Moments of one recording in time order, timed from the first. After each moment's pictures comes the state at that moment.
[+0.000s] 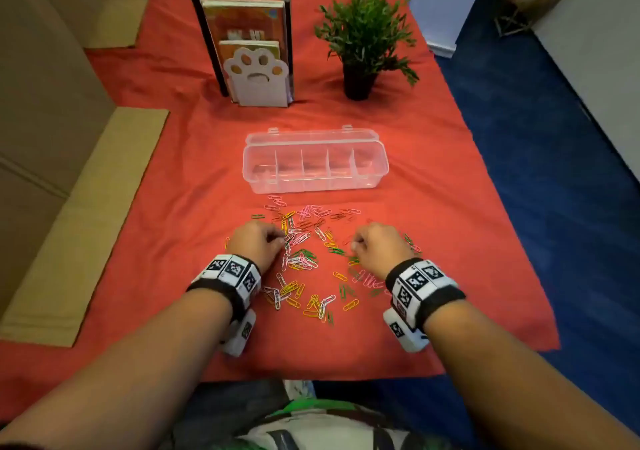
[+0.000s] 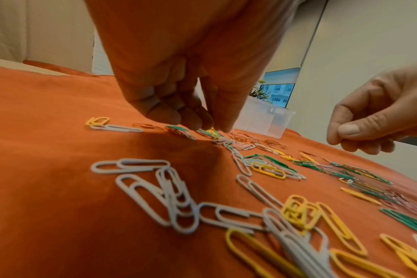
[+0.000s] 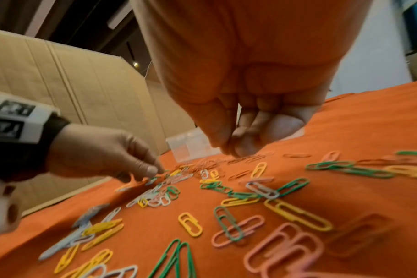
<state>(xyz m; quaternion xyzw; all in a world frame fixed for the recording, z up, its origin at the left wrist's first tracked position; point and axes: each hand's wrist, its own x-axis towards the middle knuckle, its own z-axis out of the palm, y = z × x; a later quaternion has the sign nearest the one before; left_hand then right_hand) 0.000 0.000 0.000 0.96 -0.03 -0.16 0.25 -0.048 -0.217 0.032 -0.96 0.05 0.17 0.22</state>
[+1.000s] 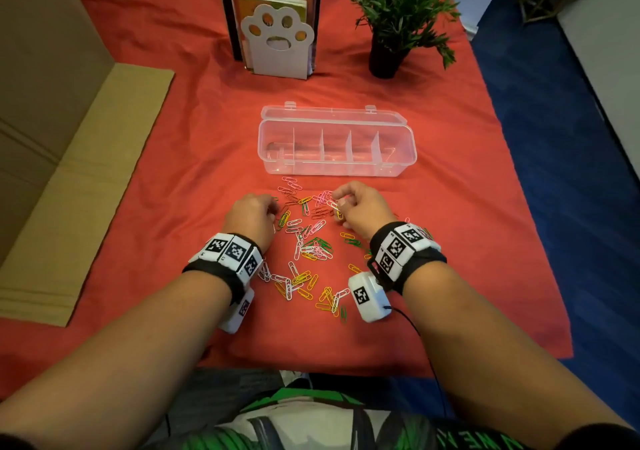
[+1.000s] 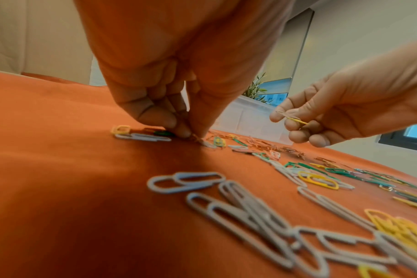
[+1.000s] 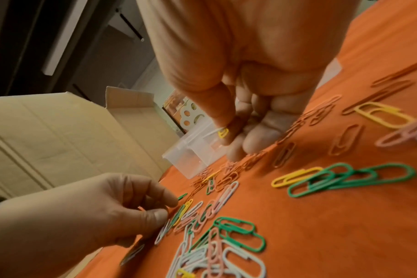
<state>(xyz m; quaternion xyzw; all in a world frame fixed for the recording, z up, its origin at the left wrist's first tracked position) 0.022 0.025 -0.014 0.96 -0.01 -0.12 0.27 0.010 -0.170 0.002 -0.85 0.16 0.15 0.49</state>
